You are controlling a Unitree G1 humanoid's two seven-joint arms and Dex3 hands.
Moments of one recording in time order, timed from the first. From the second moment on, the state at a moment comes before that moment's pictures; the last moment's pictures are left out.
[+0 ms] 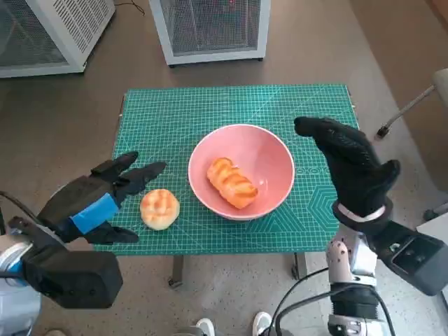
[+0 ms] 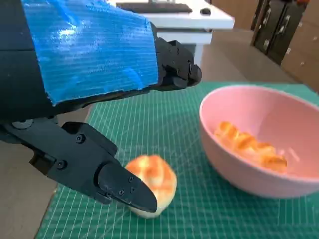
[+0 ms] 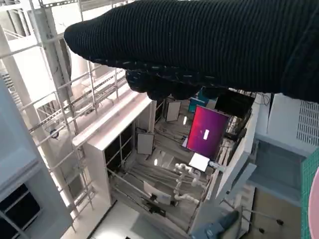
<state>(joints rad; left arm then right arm) -0.08 0.76 0.10 -0.50 0.43 0.14 -0.64 -0.52 -0.07 -0.16 0.37 0.51 -0.71 0.76</state>
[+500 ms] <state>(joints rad) -0.08 0.73 0.01 -0.30 0.47 0.05 -0.51 -0.51 -0.07 -0.16 0.37 0.51 -0.69 0.76</state>
